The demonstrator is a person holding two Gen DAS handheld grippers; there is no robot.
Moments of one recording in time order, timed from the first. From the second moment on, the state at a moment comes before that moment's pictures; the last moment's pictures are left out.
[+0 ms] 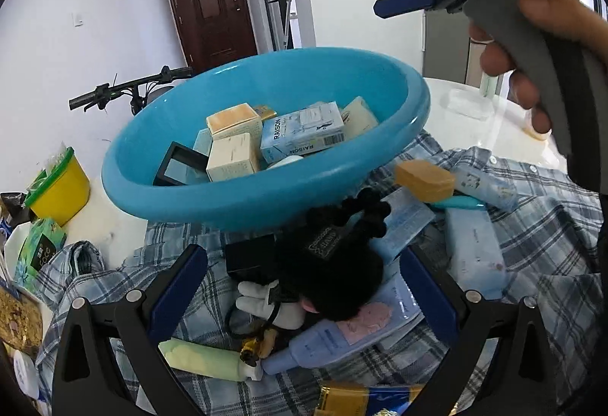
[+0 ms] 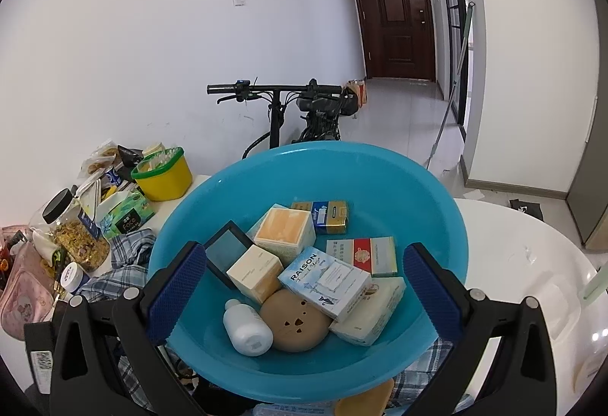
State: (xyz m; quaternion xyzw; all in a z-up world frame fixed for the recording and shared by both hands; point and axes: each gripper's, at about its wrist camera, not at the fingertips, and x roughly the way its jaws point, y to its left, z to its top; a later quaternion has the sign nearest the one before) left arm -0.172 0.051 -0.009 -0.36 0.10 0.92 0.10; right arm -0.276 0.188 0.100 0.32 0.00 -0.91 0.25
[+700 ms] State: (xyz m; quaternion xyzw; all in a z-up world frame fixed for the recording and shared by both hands) left arm -0.170 0.056 -0.020 -0.37 0.08 0.92 0.15; right arm -0.270 0.172 0.101 0.32 0.01 -0.91 0.27
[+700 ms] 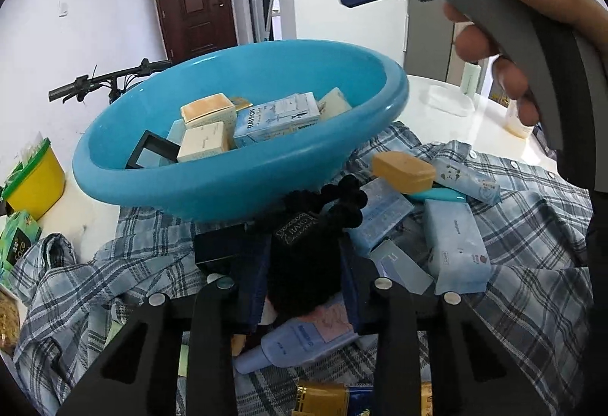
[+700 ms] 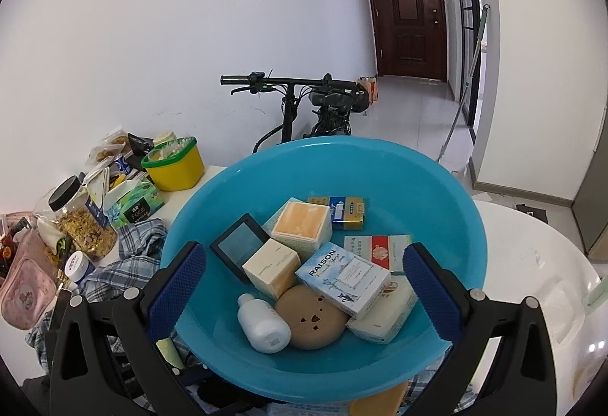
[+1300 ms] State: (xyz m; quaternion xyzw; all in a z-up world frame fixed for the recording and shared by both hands) left arm -0.171 0.049 -0.019 -0.37 0.07 0.92 0.13; right arm -0.210 0.201 0.116 0.29 0.04 -0.91 0.28
